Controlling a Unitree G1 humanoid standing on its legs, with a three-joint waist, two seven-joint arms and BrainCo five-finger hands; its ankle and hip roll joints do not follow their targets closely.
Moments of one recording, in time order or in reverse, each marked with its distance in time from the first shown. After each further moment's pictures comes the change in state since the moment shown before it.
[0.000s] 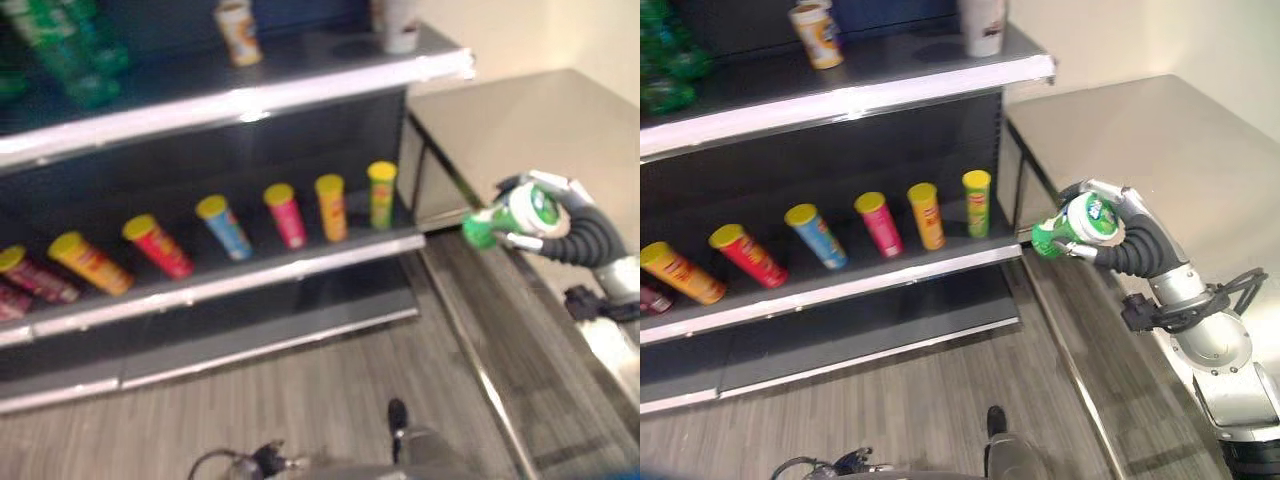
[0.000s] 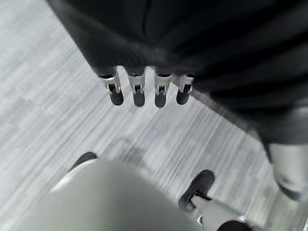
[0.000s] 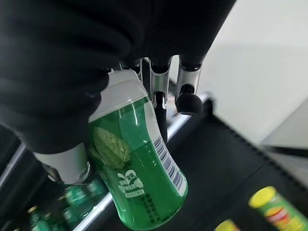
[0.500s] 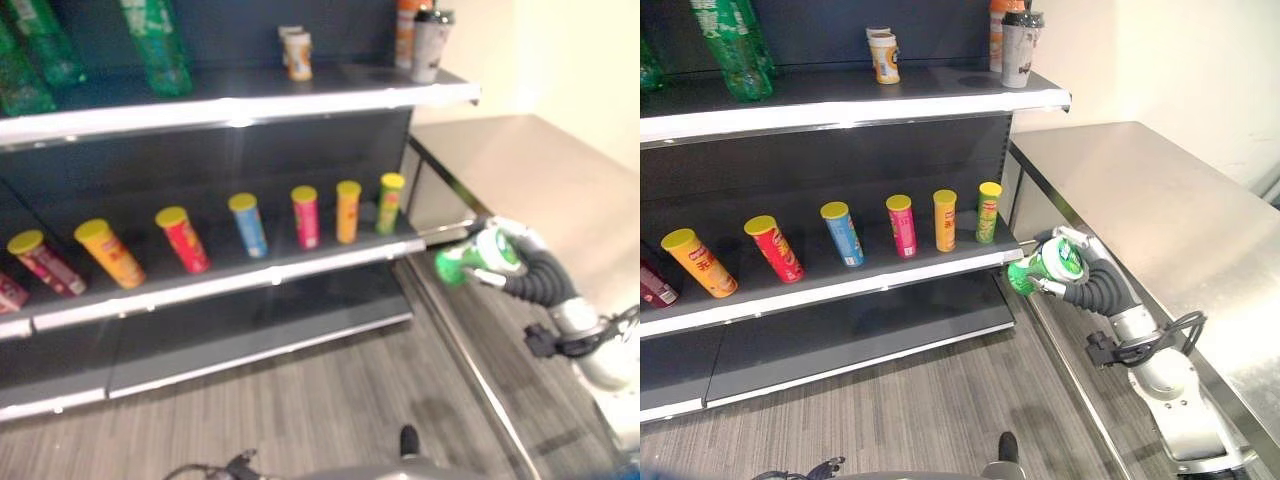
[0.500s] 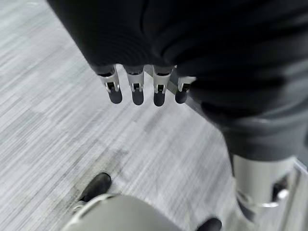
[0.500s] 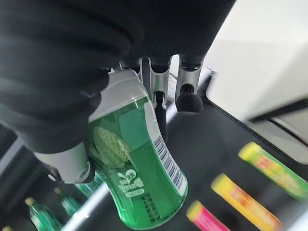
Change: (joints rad) left arm 0.048 0.096 0.156 0.103 -0.014 -0.010 0.040; right arm 0.141 0.178 0.139 0.040 -0.077 0.045 -0.035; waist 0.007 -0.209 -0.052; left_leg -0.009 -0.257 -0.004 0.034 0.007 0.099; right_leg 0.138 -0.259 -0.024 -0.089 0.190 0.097
